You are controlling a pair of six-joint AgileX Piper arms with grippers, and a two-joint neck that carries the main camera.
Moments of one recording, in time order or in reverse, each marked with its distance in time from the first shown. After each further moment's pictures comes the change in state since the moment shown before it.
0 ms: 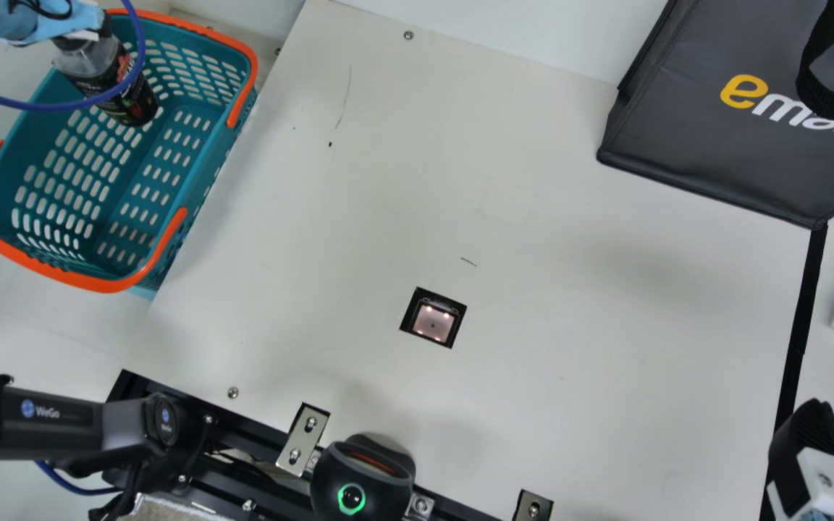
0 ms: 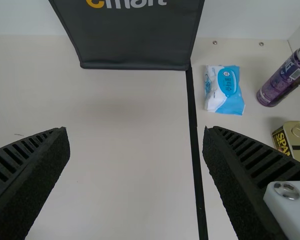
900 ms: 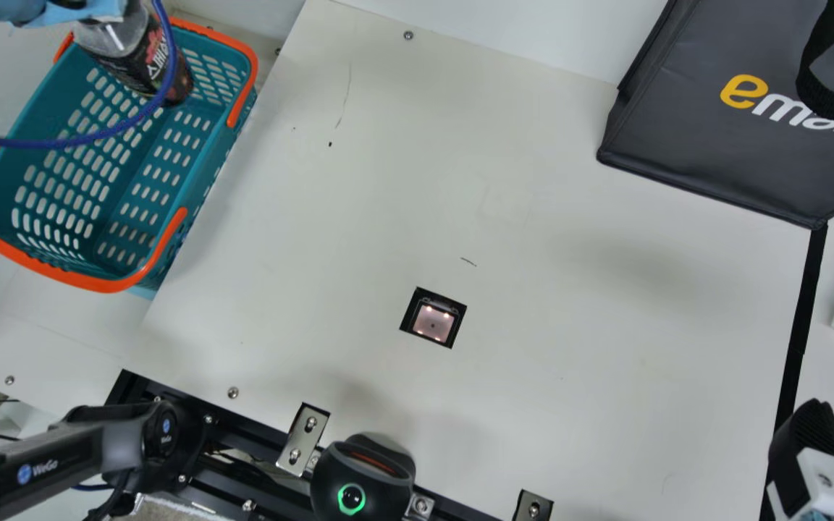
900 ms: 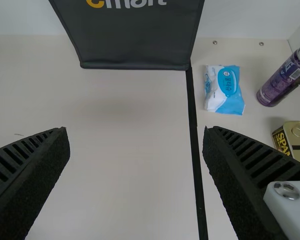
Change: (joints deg) left arm -13.8 -15.3 0.6 2.6 7.6 -8.6; right arm 0.0 0.0 0.0 0.0 0.1 0.0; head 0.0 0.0
